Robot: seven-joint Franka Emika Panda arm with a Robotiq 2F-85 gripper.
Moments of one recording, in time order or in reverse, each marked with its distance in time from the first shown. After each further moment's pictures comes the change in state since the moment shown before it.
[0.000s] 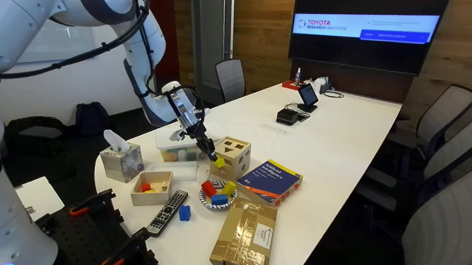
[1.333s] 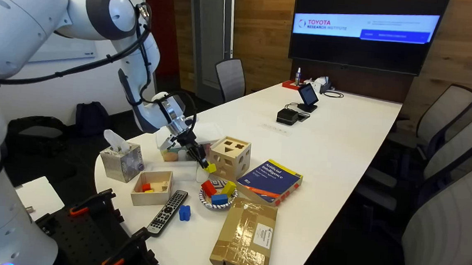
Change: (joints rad) arm 0.041 0.099 0.059 0.066 -0.055 -0.142 0.000
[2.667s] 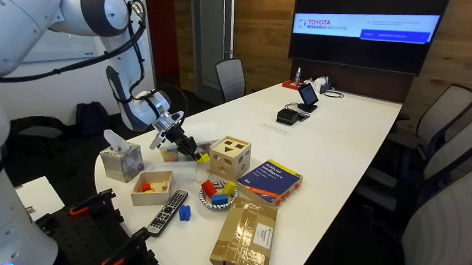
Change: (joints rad) arm 0.042 -0.028 0.077 -0.028 -0.188 -0.098 0.049
